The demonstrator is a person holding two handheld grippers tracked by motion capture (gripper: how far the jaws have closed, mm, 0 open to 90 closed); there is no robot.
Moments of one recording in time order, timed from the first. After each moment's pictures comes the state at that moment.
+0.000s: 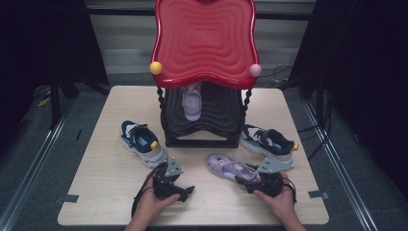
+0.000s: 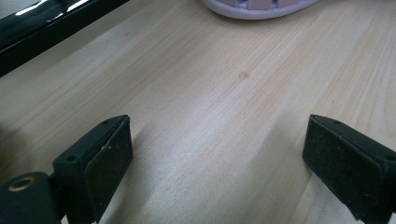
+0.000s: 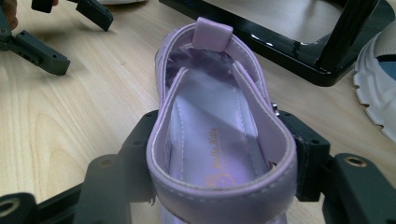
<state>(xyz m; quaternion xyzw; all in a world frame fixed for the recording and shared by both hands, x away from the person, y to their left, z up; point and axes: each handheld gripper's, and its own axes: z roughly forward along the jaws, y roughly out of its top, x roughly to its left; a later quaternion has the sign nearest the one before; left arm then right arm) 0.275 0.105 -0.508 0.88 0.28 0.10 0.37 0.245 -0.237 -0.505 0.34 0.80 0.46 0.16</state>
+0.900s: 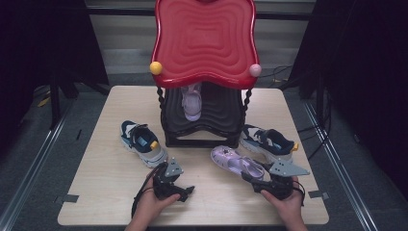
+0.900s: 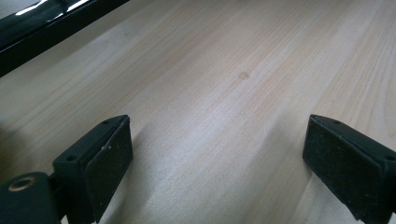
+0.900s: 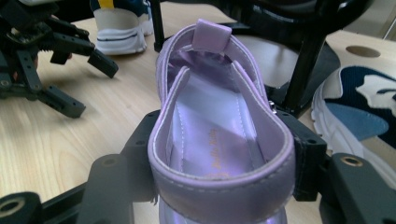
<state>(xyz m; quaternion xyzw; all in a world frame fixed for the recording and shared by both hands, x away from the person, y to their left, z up) 0.275 0.105 -0.508 0.88 0.28 0.10 0.37 0.224 -0.247 -0.476 0.35 0.75 0.51 0.21</state>
